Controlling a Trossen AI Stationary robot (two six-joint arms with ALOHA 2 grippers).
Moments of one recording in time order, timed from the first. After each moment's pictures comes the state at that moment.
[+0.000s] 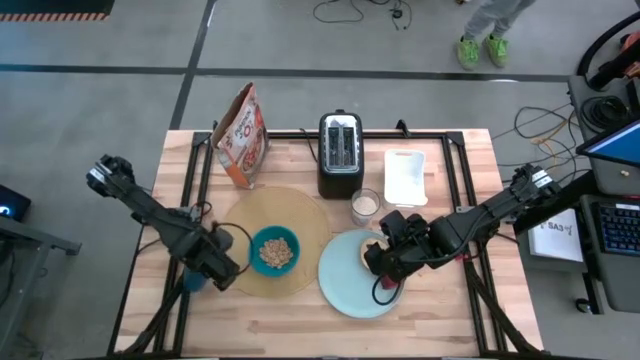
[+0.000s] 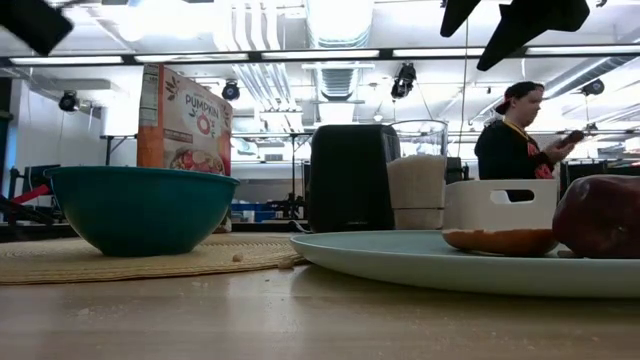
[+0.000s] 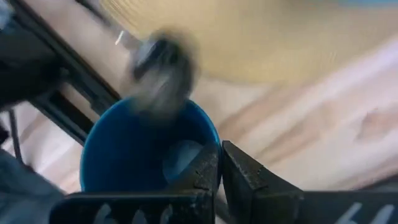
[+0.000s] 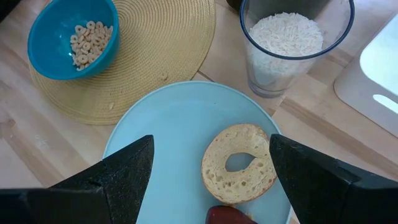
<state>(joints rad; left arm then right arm) -0.65 1.29 1.02 -1.33 0.14 -1.54 0.48 1.50 1.35 -1.06 0.50 1.34</state>
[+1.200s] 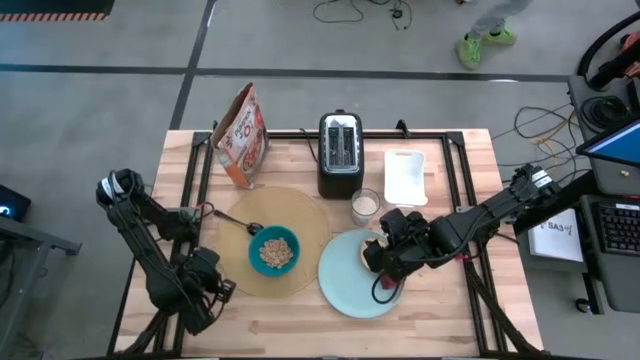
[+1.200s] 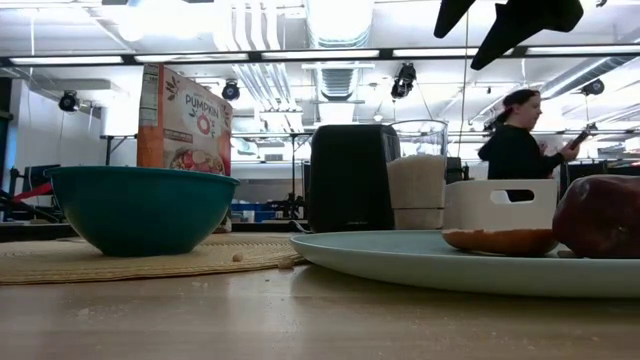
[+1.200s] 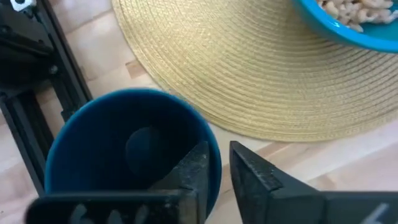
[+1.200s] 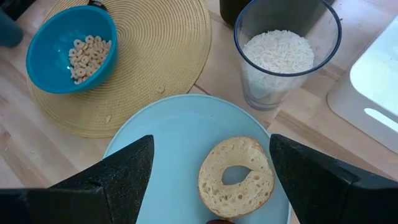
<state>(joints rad) -1.03 1.49 1.03 -1.31 -0.24 -2.19 0.47 1.51 1.35 -1.06 0.55 1.33</state>
